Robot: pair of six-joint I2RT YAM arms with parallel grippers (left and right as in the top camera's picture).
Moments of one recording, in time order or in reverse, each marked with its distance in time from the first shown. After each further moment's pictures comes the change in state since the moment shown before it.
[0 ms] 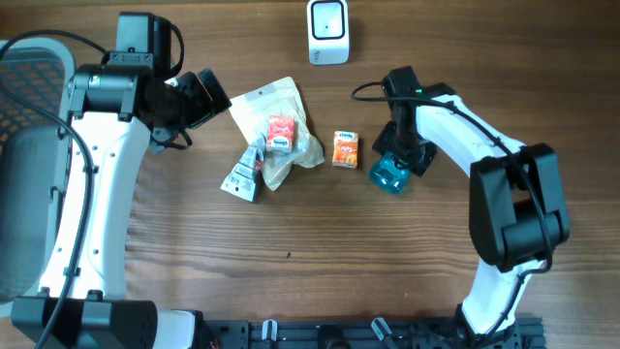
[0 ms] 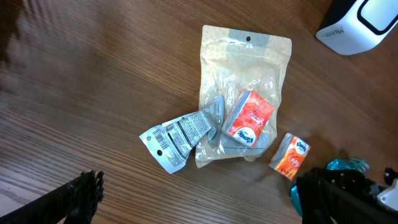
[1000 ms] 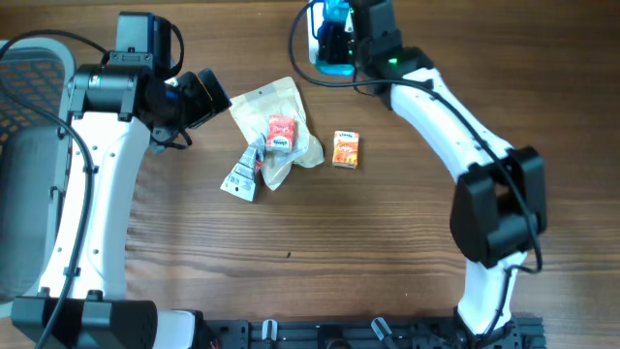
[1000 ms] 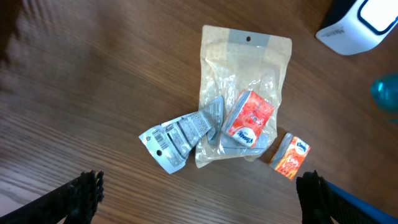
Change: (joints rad) left arm 0.000 0.000 0.000 0.001 0.000 0.000; right arm 0.122 0.072 0.355 0.662 -0.019 -0.501
